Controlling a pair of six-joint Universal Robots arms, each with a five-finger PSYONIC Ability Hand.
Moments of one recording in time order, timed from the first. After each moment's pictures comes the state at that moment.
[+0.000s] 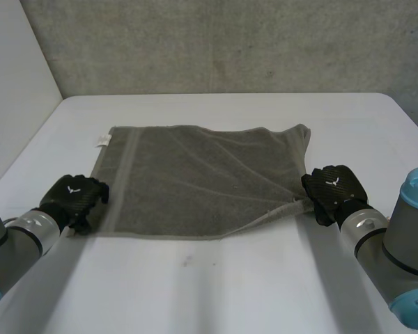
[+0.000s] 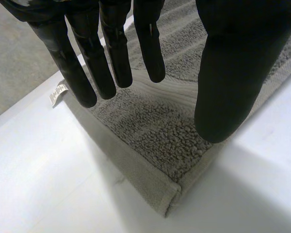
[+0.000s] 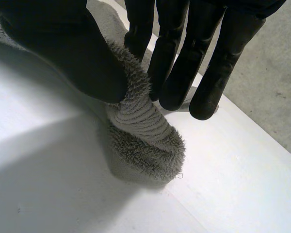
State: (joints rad) left arm 4.68 -1.94 -1.91 3.43 -1.21 3.67; right arm 1.89 -1.21 1.84 -0.34 1.46 2.70; left_hand 0.61 0.61 0.61 0.61 0.44; right_hand 0.96 1.18 1.18 1.19 0.99
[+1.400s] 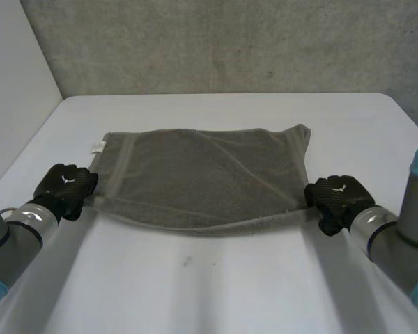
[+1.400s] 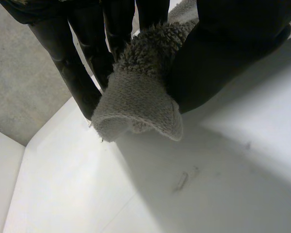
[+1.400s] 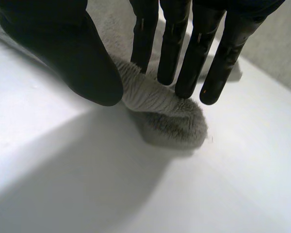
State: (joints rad) left arm 4.68 -1.93 -1.91 3.54 -1.26 3.74; right arm 1.86 -1.23 1.75 -0.03 1.45 2.75; left_hand 1.16 1.22 1.21 1.22 1.02; right_hand 0.55 0.63 0.62 0.62 0.88
